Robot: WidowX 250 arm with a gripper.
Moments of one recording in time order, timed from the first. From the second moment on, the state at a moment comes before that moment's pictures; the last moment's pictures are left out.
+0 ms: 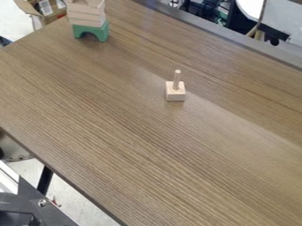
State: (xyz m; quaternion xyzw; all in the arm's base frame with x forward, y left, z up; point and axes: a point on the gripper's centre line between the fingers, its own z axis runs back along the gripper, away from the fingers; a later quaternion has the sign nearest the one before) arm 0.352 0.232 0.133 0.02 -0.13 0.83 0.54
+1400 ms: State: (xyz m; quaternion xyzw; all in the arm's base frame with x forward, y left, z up) arm 0.359 0.235 0.122 0.04 -0.13 0.84 0.52
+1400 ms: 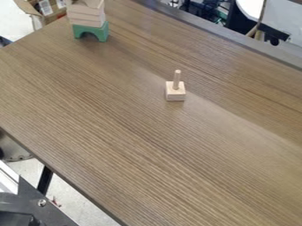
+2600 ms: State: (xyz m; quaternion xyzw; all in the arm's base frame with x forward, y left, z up) arm 0.362 0.185 0.187 -0.05 -0.16 0.79 0.58
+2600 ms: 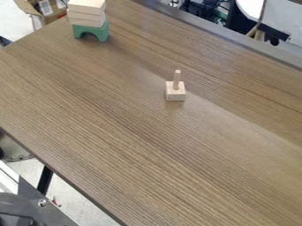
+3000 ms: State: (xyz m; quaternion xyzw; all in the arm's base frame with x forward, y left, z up) arm 0.352 0.137 0.183 -0.05 -0.16 0.74 0.65
